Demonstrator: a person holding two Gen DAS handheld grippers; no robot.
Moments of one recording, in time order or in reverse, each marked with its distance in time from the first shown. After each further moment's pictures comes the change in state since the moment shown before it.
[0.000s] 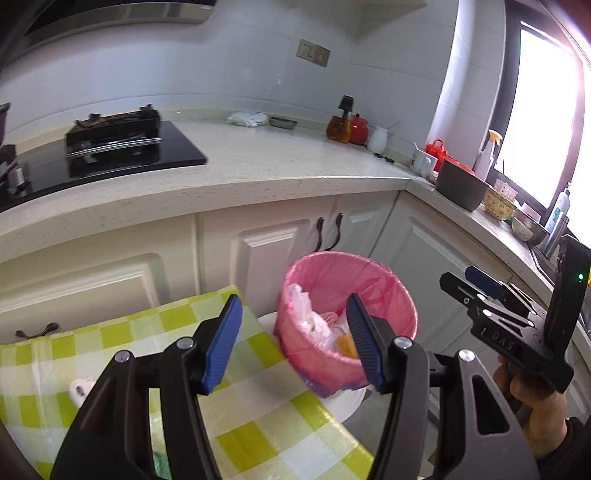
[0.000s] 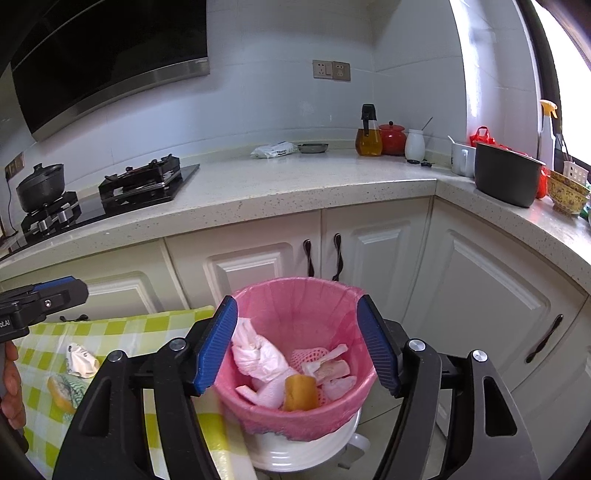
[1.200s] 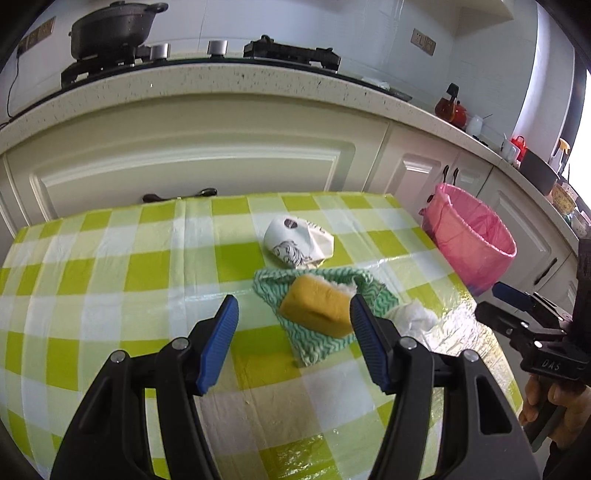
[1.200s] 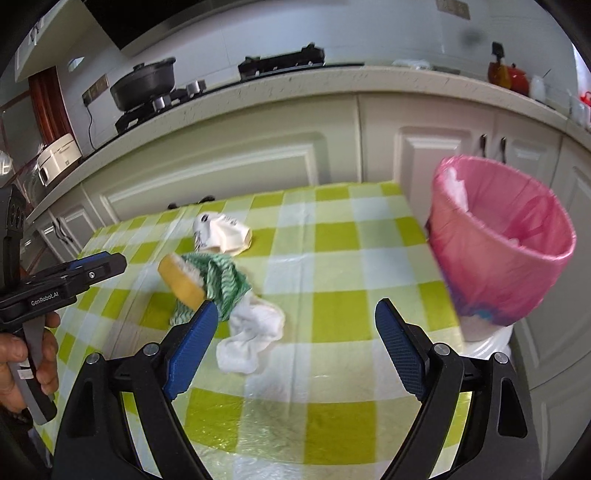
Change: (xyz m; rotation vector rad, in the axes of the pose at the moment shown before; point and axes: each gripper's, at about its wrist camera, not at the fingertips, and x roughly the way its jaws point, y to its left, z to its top) left arm -0.107 0.184 -0.166 -0.173 0.107 0.247; right arm -0.006 0.199 -0.134 -0.108 0.287 0.348
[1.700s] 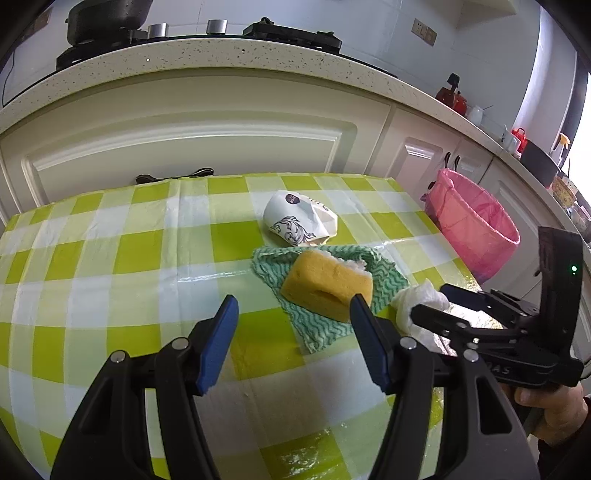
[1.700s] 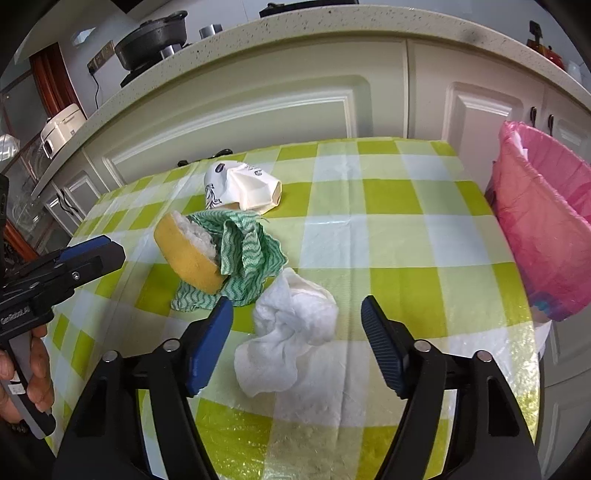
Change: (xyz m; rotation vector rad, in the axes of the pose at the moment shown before) left arm 0.017 0.004 -0.013 0.003 0.036 -0.018; right arm 0.070 0.027 -0.007 -0.034 0.143 0.060
